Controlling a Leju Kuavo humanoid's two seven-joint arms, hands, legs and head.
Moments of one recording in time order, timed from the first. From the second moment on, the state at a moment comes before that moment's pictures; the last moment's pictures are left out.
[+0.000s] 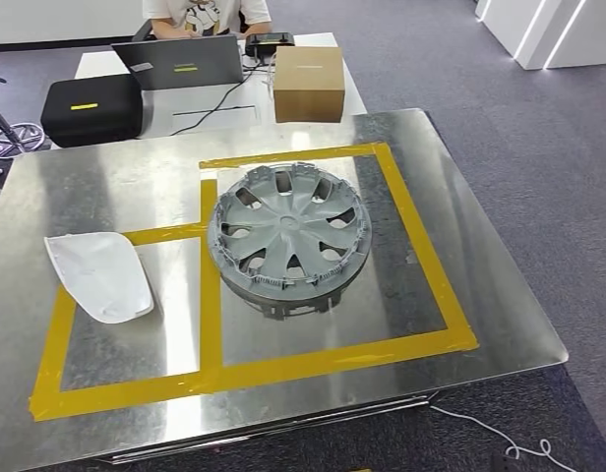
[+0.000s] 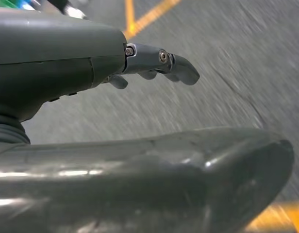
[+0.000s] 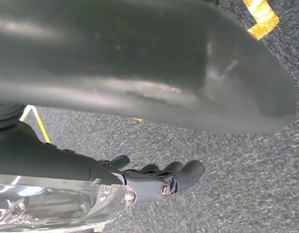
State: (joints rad) left arm -0.01 0.00 1.33 -0.37 -1.51 0.17 -0.01; right arm -0.07 0.15 -1.18 -0.21 0.96 -0.13 0.12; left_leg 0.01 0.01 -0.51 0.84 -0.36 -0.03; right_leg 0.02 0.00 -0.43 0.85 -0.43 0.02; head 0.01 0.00
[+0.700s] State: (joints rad) left arm -0.09 -0.10 1.48 -0.27 -1.21 -0.04 -0.25; right arm -0.07 0.17 -1.09 -0.20 1.13 -0.11 0.19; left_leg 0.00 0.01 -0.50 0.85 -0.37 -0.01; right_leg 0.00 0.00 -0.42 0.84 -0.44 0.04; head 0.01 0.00
